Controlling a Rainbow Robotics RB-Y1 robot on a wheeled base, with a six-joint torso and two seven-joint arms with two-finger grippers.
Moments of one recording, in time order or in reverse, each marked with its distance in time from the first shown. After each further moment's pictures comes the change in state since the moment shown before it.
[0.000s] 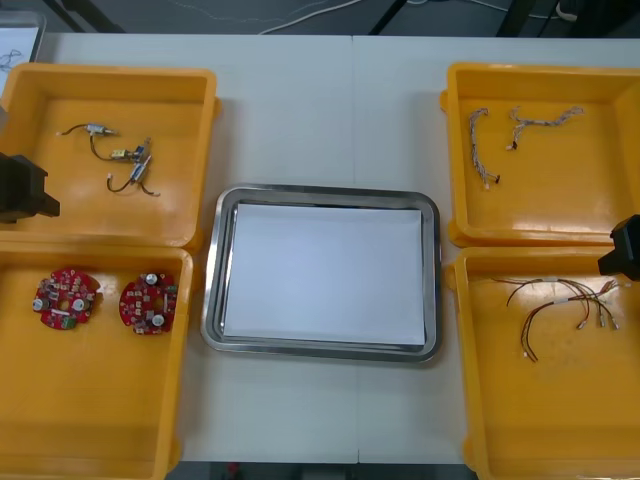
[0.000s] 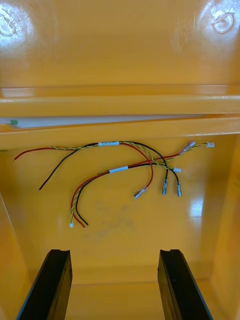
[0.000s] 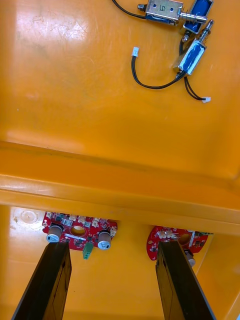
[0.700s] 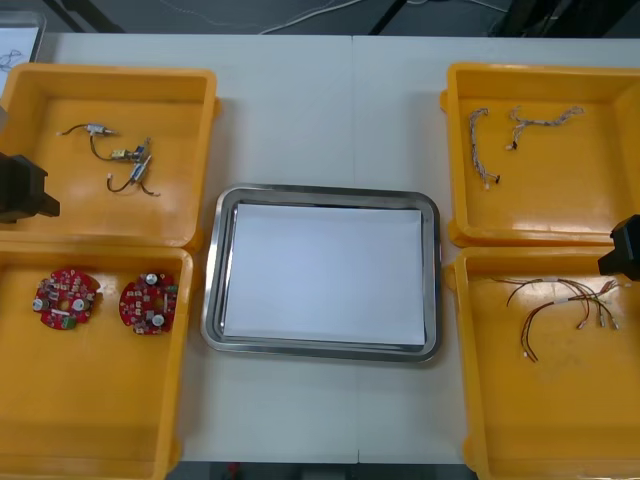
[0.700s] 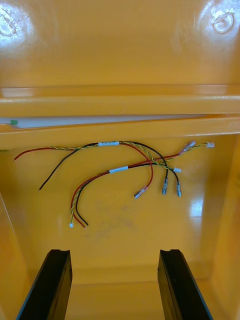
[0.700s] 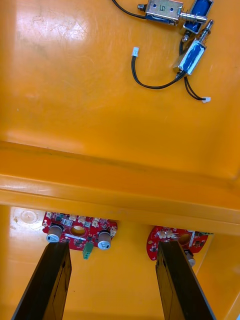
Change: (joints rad) right arm 0.000 0.000 0.000 0.000 0.000 0.000 0.000; left arm 0.000 0.000 0.000 0.000 0.000 0.000 0.000
